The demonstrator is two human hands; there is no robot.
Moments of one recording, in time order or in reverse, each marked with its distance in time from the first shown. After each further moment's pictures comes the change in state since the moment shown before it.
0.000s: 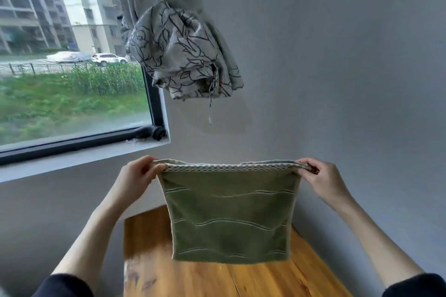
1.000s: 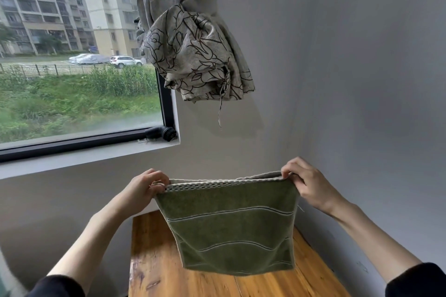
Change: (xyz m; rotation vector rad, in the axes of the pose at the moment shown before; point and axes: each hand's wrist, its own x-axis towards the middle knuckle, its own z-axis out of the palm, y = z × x) left_hand -0.012 -0.020 -0.004 0.175 -0.260 0.050; right_hand 0.014 -0.006 0.021 -0.331 -0.303 -0.422
